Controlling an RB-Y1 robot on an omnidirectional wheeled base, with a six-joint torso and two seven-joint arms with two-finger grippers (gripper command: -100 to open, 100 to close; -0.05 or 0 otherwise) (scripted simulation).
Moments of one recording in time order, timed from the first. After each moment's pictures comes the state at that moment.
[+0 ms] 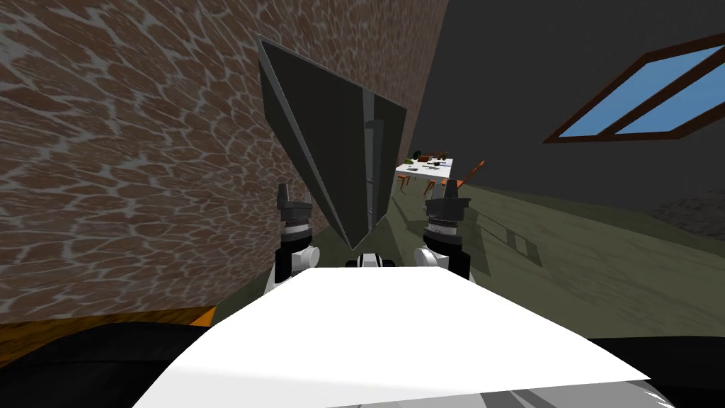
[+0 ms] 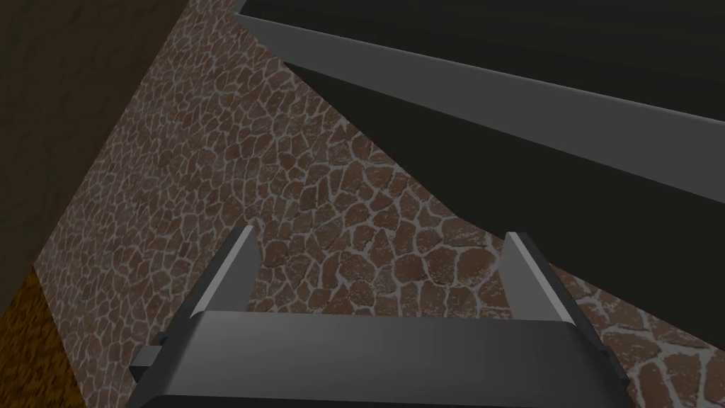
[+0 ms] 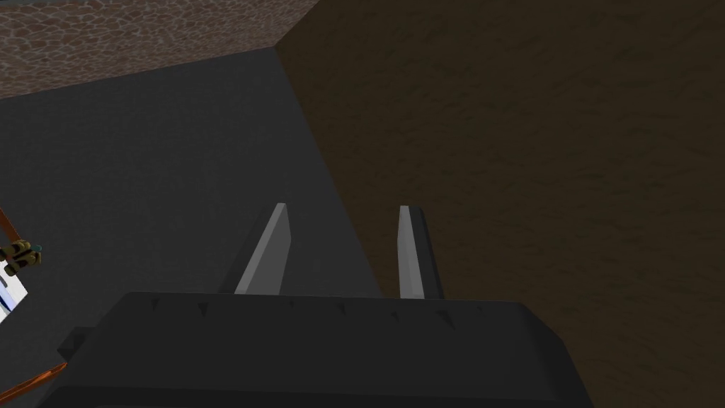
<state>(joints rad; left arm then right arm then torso) 0.42 0.08 0.03 -2.36 0.08 -0.38 0.07 0.49 0.03 0.07 -2.35 -0.08 -0.53 0.15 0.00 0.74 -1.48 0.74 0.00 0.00</state>
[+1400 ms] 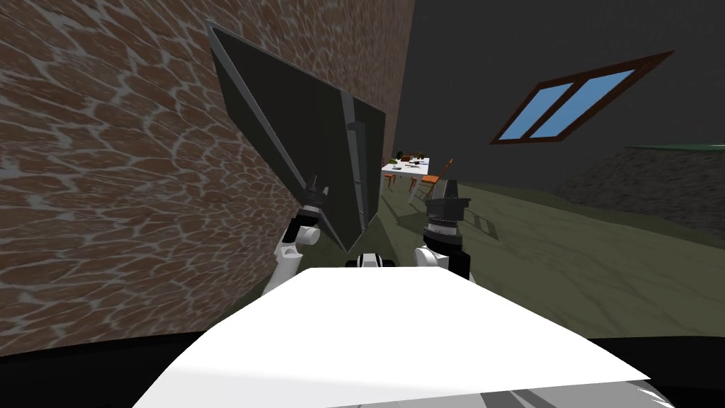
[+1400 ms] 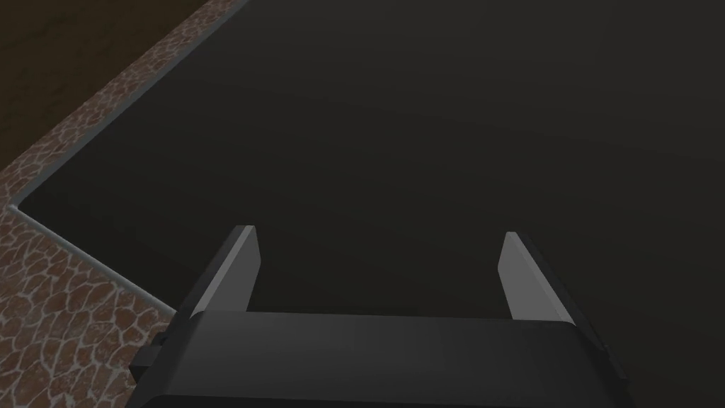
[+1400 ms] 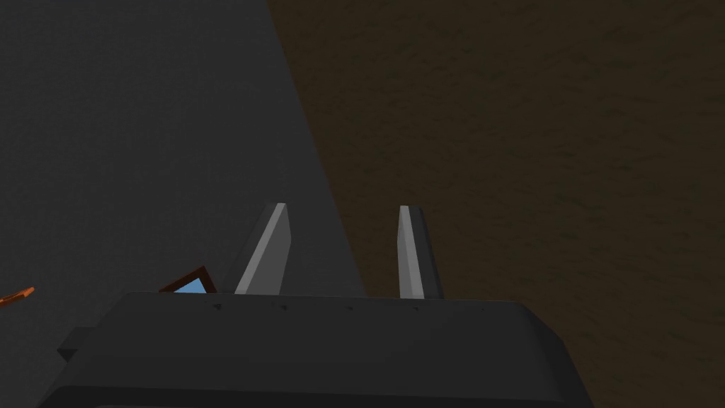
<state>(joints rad) 0.08 0.39 0.01 -2.14 0.29 -0.09 0.09 0.49 0.03 0.07 -2.35 -0.08 -0.53 0.15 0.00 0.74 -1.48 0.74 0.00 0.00</state>
